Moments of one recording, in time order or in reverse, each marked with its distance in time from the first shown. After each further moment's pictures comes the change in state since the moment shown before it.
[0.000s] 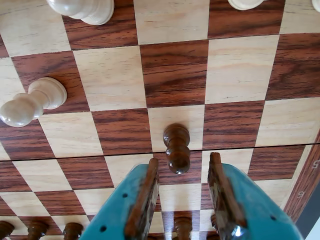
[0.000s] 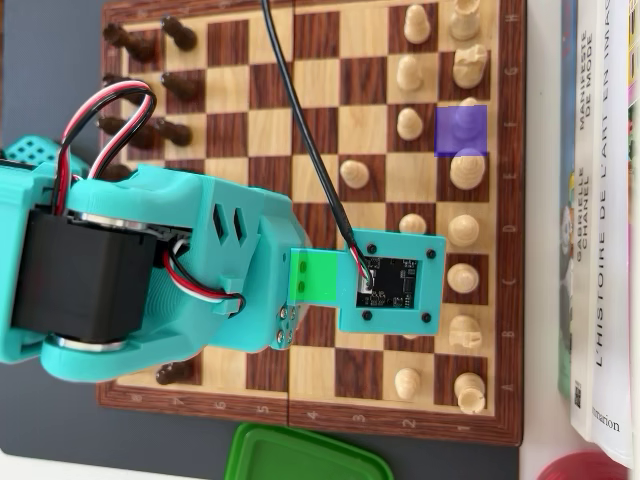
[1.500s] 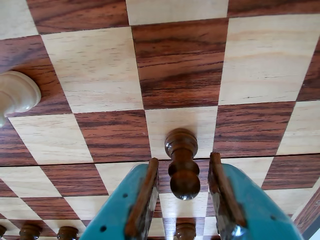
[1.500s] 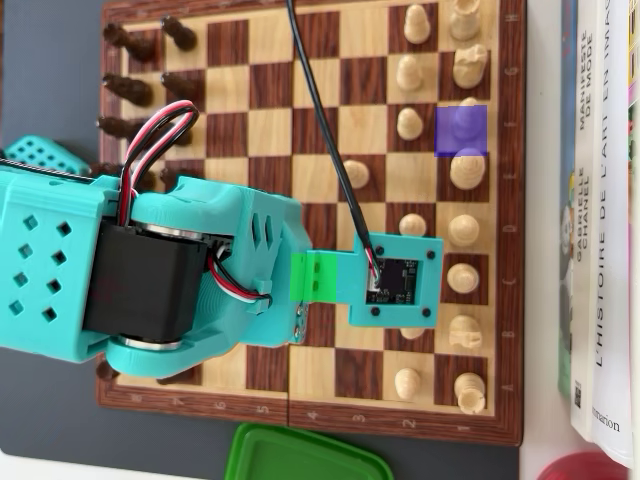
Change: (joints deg) arm 0.0 -5.4 0.0 -0.1 0.0
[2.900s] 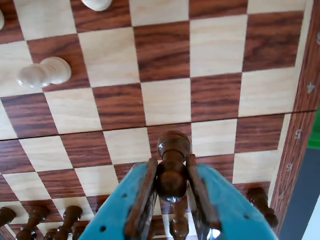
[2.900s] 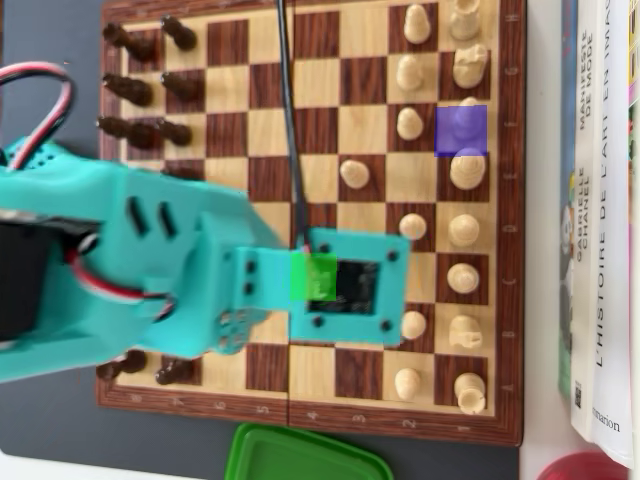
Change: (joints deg) arm 3.3 20.4 10.2 0.1 0.0
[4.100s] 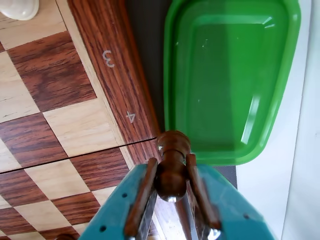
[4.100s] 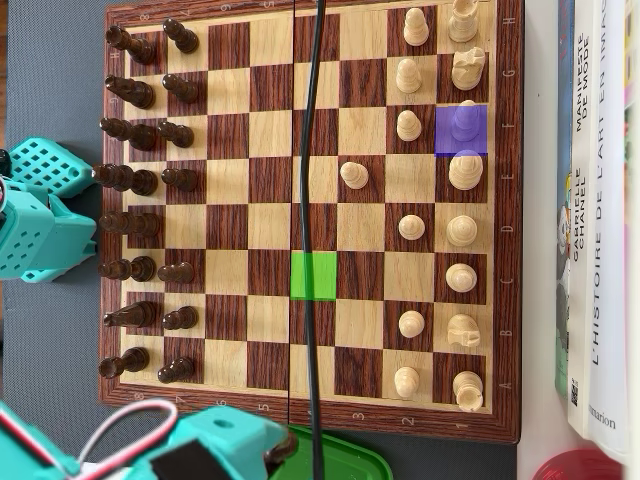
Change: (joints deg) arm 23.6 -27.1 -25.8 0.0 -17.7
